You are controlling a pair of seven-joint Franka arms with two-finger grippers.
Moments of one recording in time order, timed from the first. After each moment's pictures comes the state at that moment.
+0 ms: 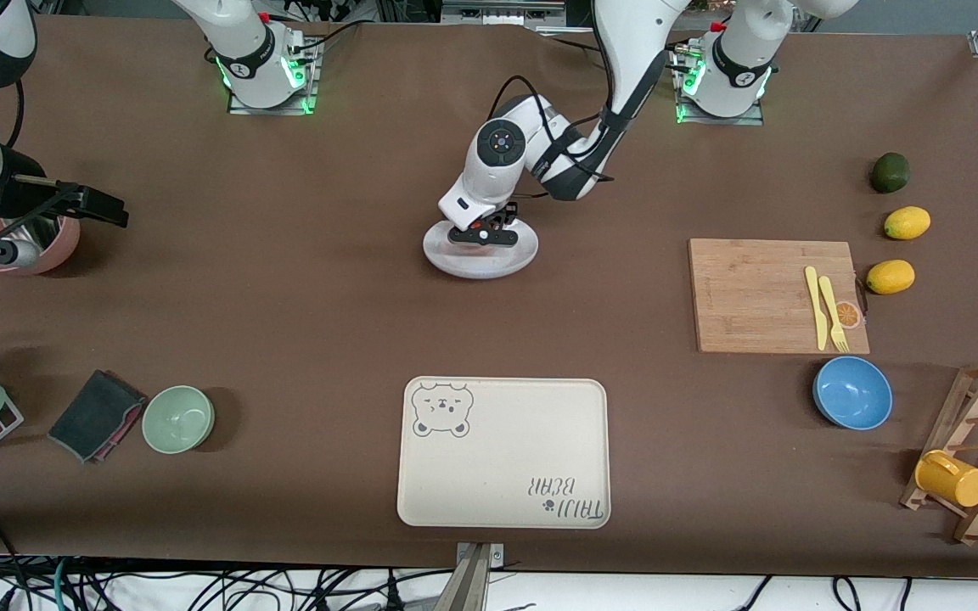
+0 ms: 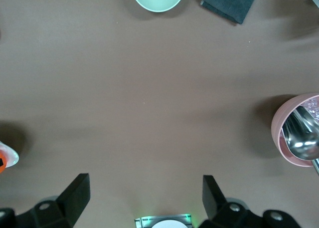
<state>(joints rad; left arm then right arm) -0.80 0.65 -0.15 -1.80 -0.21 2.48 -0.77 0.05 0.11 -0.04 -1.57 -0.01 1.50 0.11</state>
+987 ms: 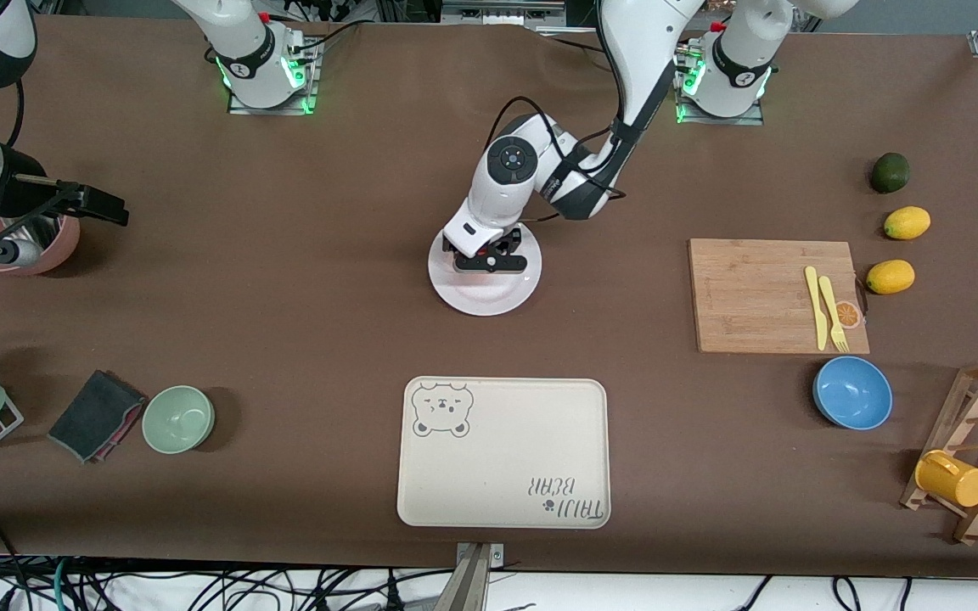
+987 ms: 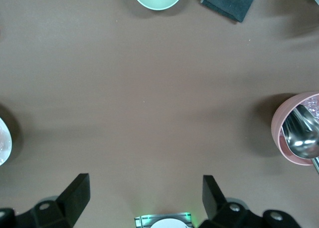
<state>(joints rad) -0.81 0.68 -0.06 -1.71 -0.21 2.49 -0.77 0.05 0.11 -0.04 -1.57 -0.01 1.49 0.11</state>
